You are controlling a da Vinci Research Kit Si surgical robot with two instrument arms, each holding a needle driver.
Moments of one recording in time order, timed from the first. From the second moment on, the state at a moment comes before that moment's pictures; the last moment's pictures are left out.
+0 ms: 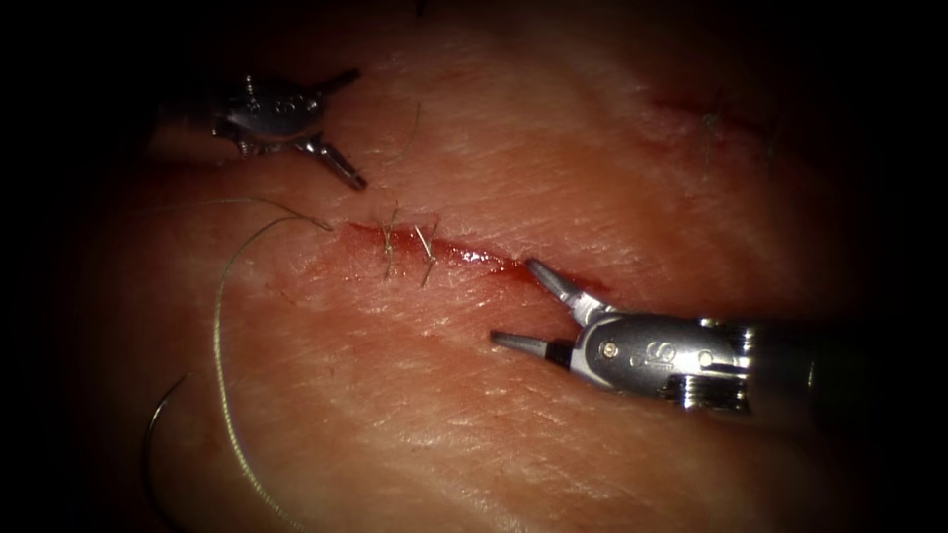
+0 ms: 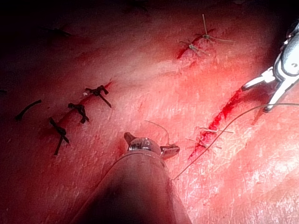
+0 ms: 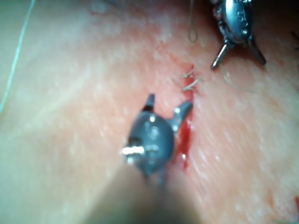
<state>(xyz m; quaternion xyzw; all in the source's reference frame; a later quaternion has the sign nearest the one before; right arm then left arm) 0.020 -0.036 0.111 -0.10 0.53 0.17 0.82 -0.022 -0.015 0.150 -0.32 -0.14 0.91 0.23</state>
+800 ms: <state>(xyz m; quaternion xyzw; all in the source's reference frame) 0.020 -0.036 0.111 -0.10 0.53 0.17 0.83 -0.019 -0.011 0.145 -0.21 -0.03 0.97 0.15</state>
